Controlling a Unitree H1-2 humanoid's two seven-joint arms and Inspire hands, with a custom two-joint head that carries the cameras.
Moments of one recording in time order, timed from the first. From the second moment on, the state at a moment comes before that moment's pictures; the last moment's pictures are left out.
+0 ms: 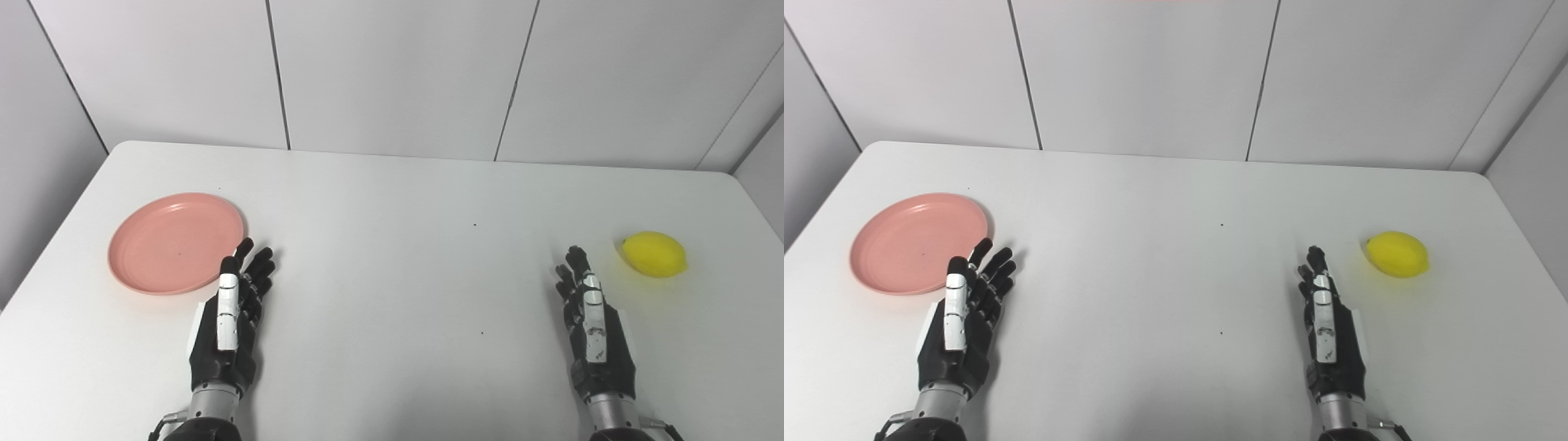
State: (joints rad) left arm 0.13 -0.06 0.05 -0.36 -0.21 0.24 0.06; right arm 0.04 -0.03 -0.02 -0.13 0.14 -0.01 -0.01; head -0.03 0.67
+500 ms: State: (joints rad) left arm 0.13 -0.09 0.00 -0.23 -0.17 0.05 0.06; right arm 0.01 -0.08 -0.06 -0.06 0.20 -0.02 0.06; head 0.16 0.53
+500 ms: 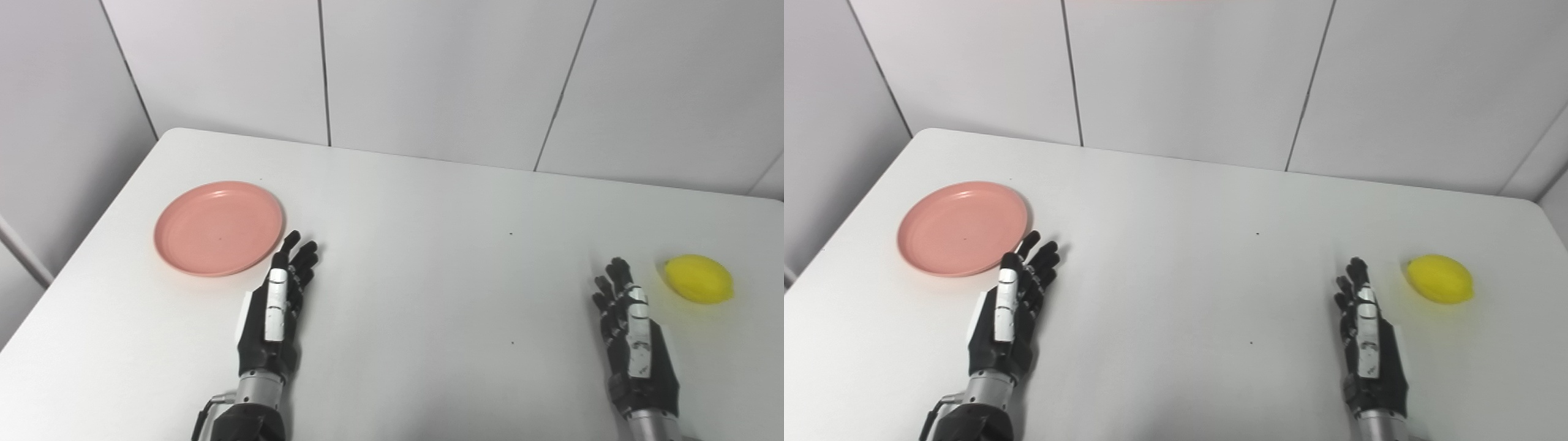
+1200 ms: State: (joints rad) left arm 0.13 -0.12 -0.01 -0.16 -0.15 -0.05 0.06; right arm -0.01 -0.09 -0.08 -0.02 0.21 -0.05 0.10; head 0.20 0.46
